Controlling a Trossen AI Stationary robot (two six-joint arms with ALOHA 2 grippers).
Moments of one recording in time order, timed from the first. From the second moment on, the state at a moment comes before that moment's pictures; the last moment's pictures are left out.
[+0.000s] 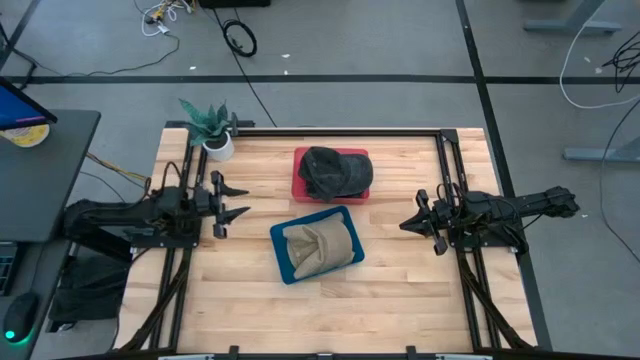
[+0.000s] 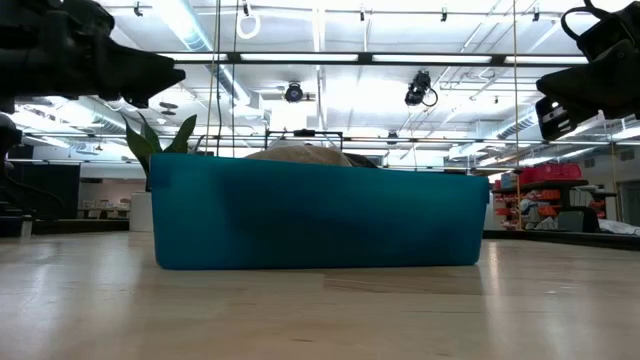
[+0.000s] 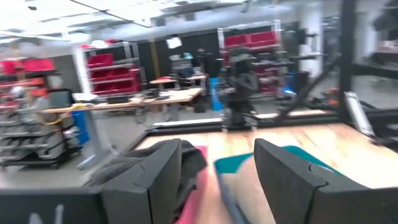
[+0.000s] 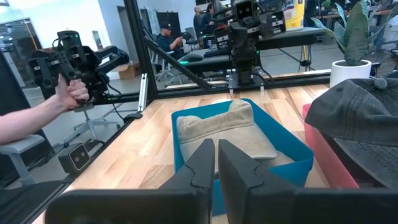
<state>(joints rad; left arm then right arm) 0.03 0.11 0.01 0.26 -0.13 0.12 0.17 0.08 0.02 0.02 -0.03 0.14</state>
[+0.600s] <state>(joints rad) 0.03 0.01 0.02 0.00 -0.09 0.14 0.17 0.08 0.02 0.02 -0.03 0.14</state>
